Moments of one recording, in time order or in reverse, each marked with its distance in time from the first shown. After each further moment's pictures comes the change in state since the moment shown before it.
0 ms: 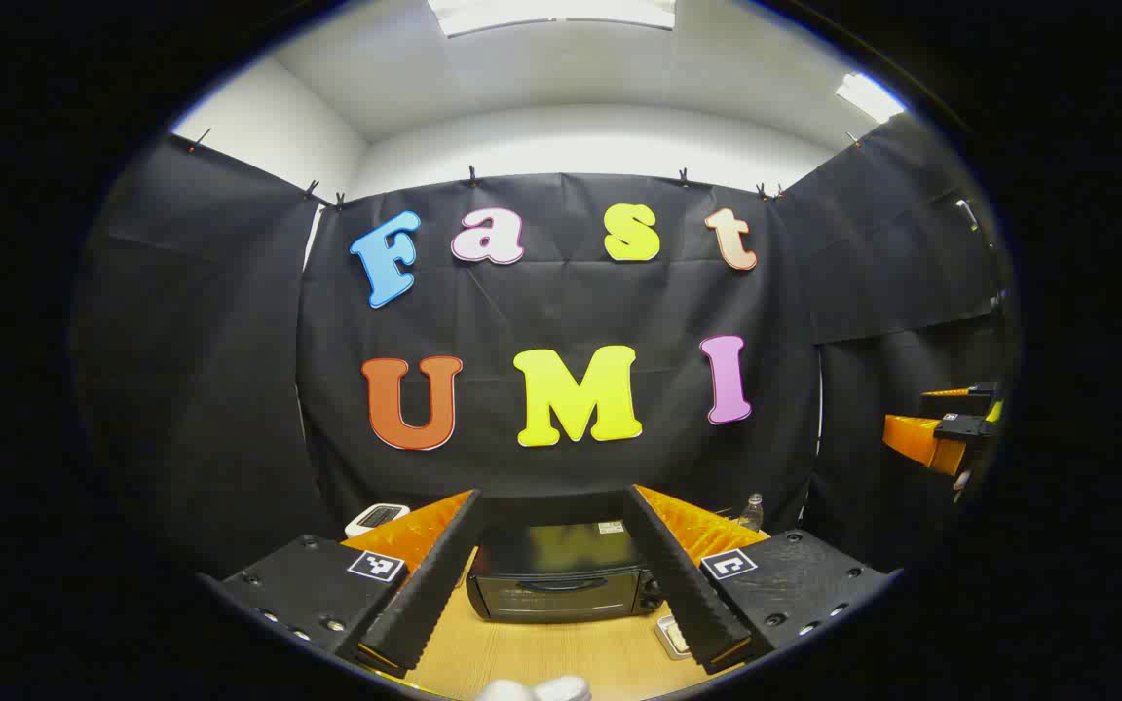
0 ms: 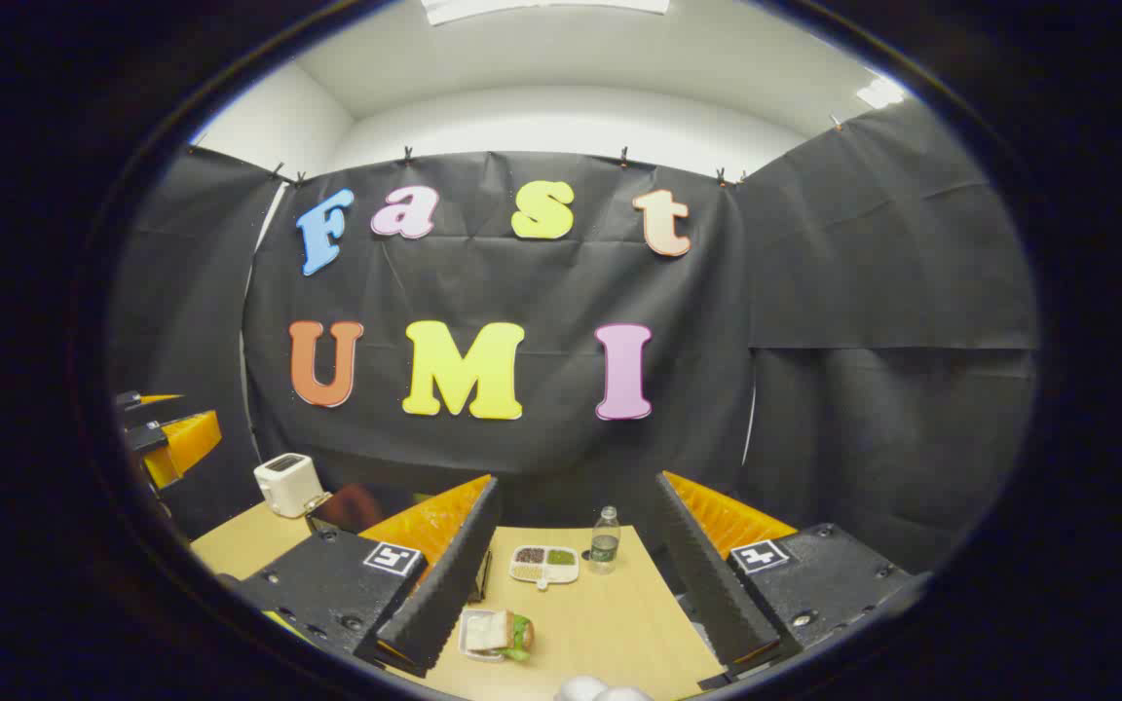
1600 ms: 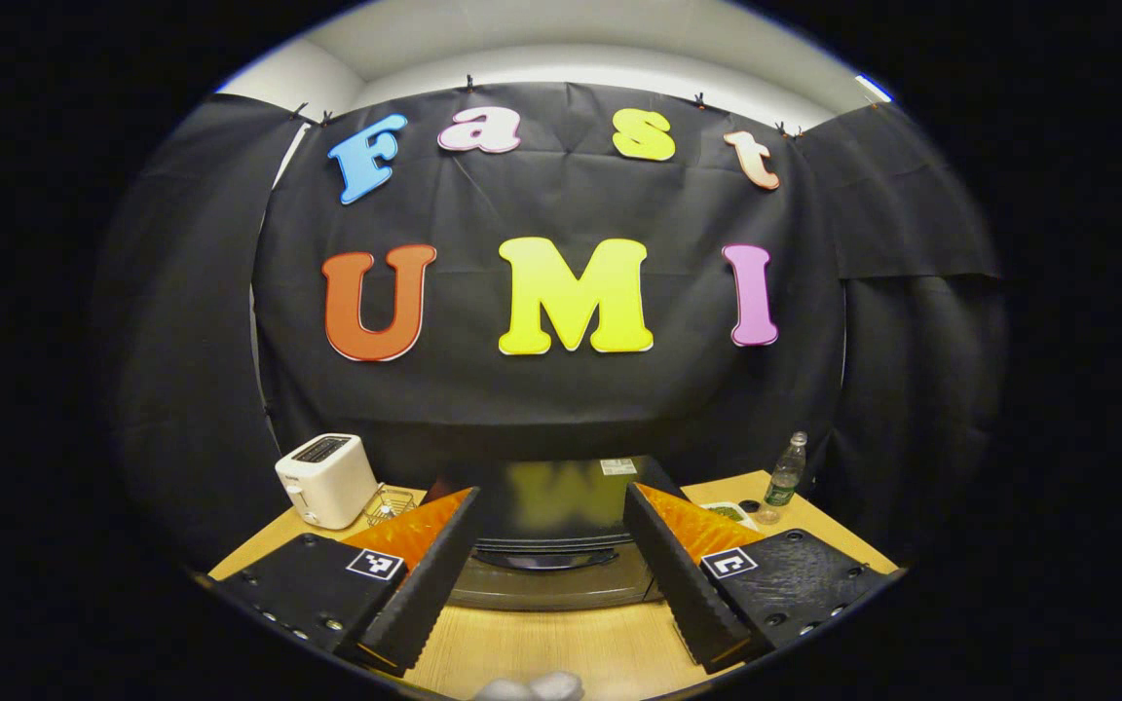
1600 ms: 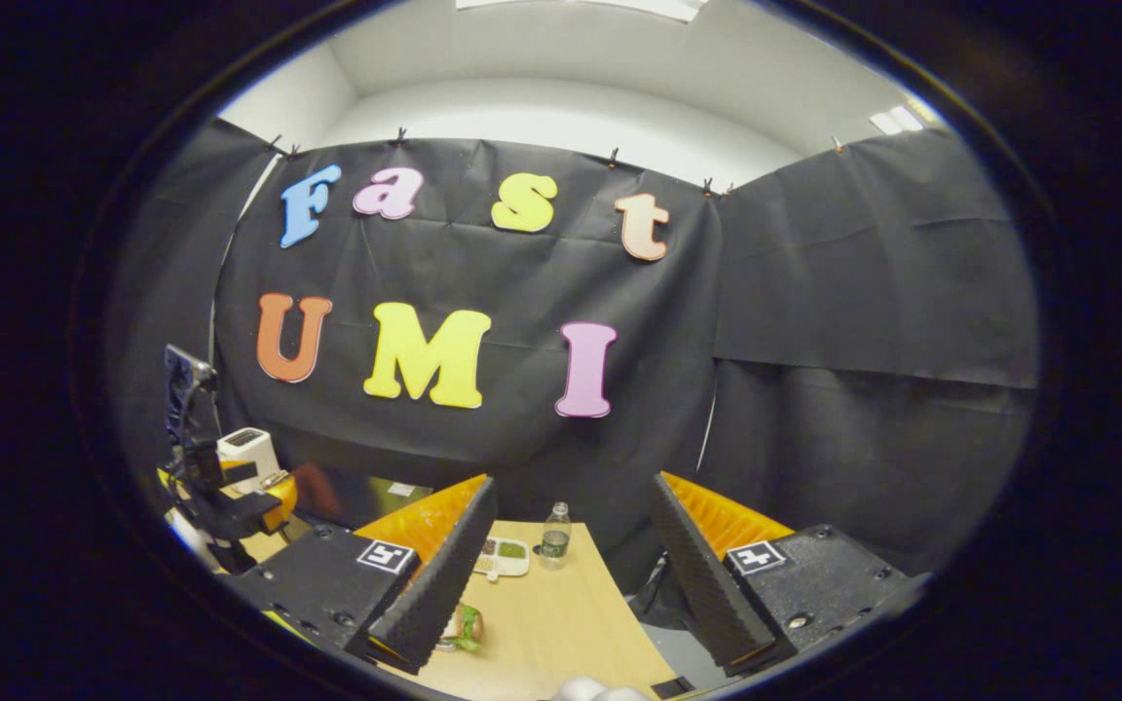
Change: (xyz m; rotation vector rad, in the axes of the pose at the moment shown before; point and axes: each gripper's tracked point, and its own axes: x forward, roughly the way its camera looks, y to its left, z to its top) left arm 0.142 -0.014 -0.184 -0.040 0.207 -0.021; right arm -0.008 -0.030 0.001 -0.071 0.026 -0.121
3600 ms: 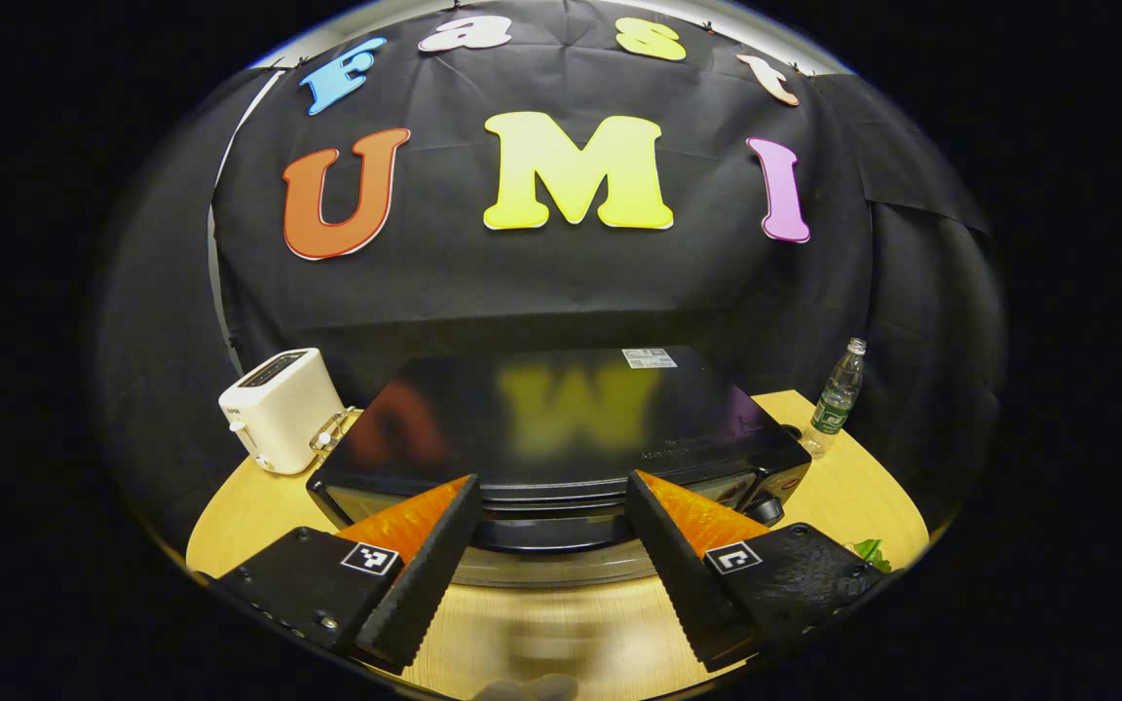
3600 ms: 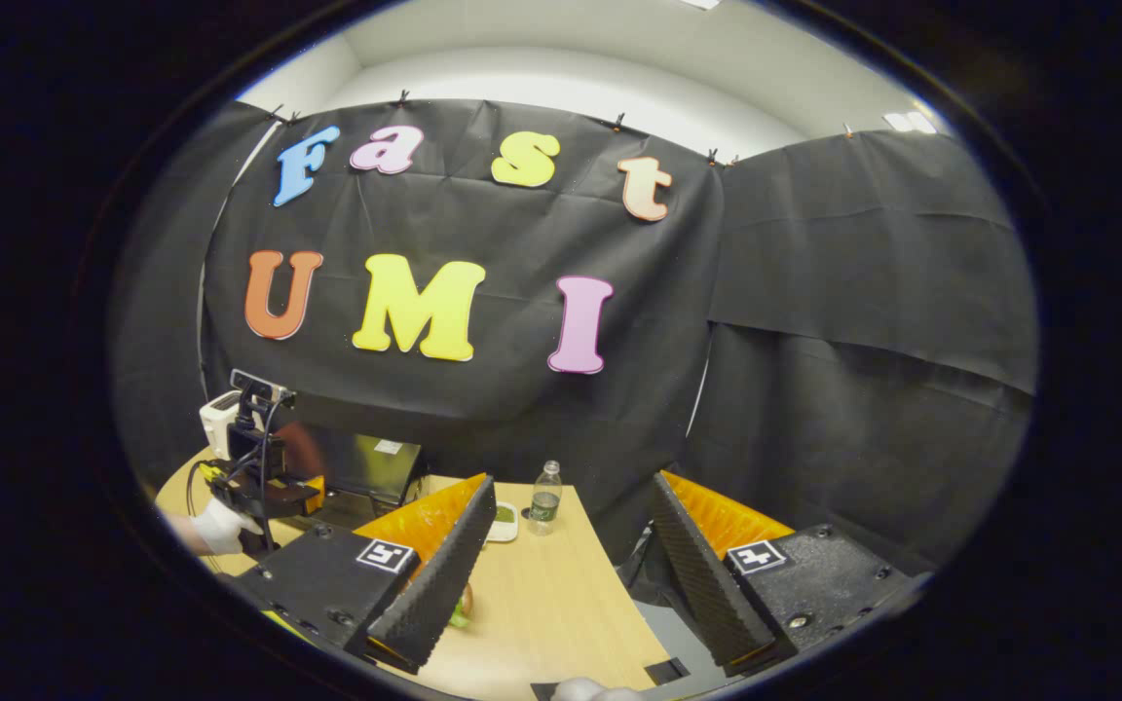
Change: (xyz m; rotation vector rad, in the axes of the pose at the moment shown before) left arm 0.084 0.004 -0.103 -0.001 0.256 -0.022; right arm 0.000 0.007 -0.038 -0.047 0.129 -0.036
